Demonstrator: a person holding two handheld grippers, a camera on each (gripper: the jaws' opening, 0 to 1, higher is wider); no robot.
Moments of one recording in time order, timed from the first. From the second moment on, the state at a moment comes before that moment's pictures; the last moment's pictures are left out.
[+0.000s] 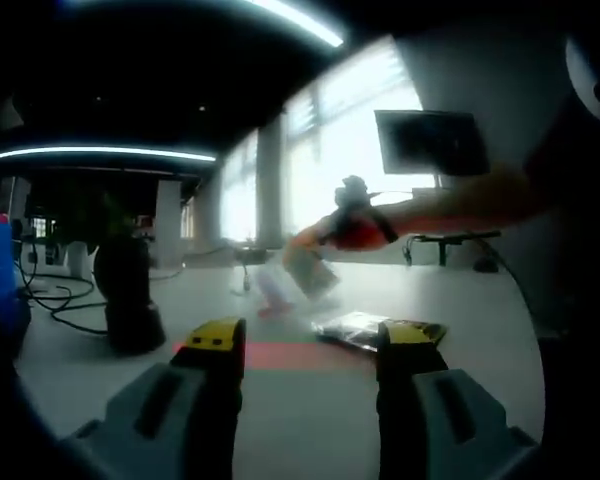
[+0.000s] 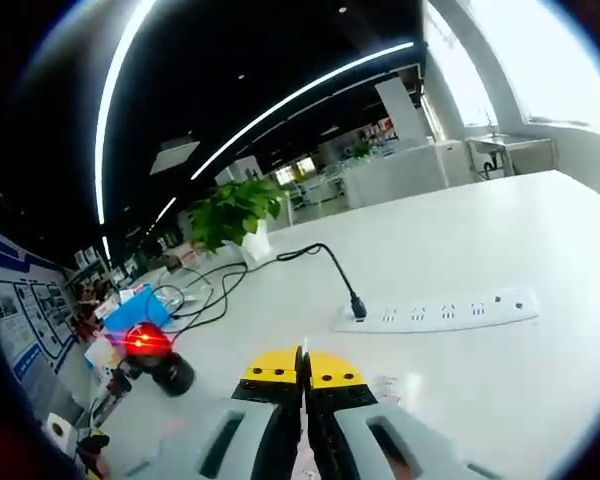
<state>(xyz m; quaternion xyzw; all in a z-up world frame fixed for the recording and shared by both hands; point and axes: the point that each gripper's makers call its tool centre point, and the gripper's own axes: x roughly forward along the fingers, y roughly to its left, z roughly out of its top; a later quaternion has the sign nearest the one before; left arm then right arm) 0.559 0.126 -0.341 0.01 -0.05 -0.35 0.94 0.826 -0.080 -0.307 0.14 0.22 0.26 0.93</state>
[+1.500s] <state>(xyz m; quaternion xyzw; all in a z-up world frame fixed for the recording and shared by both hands) 0.559 0.124 -0.344 0.02 -0.05 -0.35 0.94 0.872 -0.109 -0.369 -0.11 0.25 0.24 0.93</state>
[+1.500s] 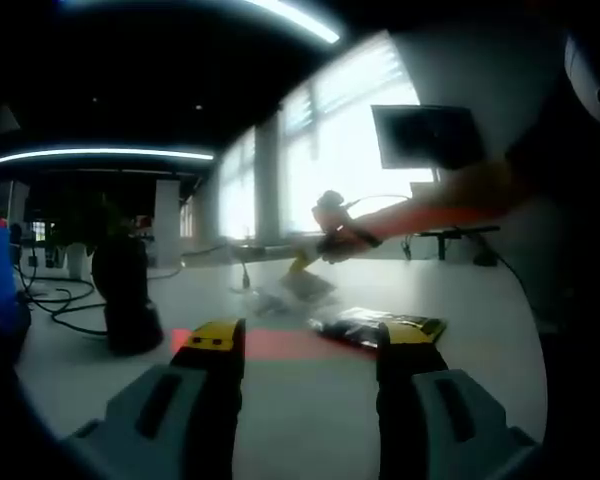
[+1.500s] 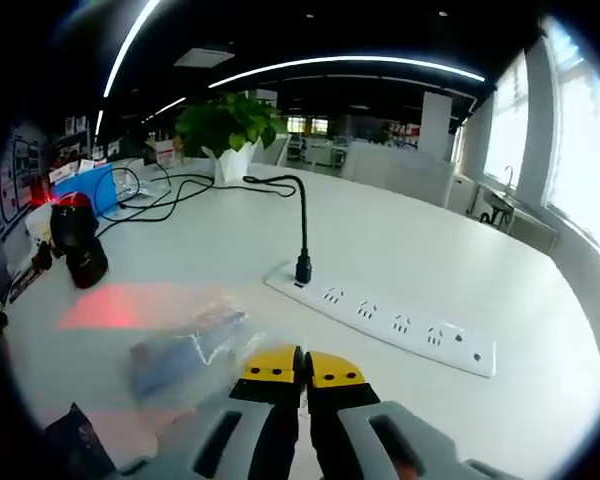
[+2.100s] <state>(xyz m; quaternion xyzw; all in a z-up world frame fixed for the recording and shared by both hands) 0.559 0.123 -0.343 0.02 -0.05 -0.35 0.94 0.877 -0.125 -0.353 -0.12 0.21 0.23 0.94</state>
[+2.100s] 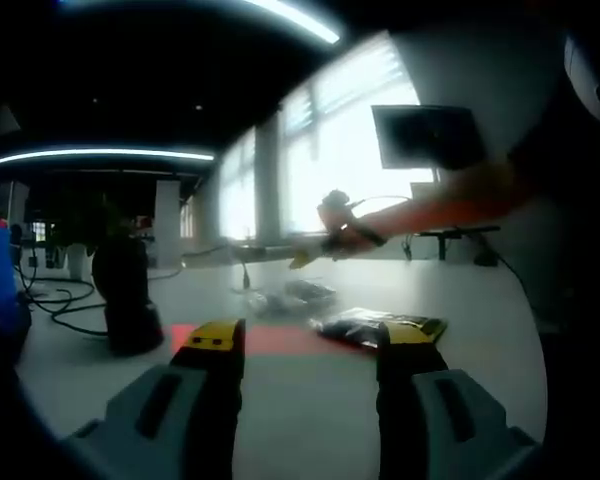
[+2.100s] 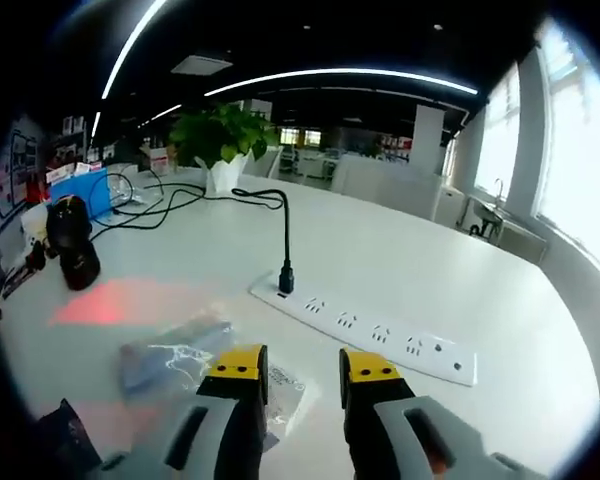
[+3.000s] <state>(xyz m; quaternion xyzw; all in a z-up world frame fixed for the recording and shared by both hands) 0.559 0.124 -0.343 0.01 -0.05 -0.35 0.94 0.810 -0.127 -0.278 -0.03 0.12 0.26 0.96</state>
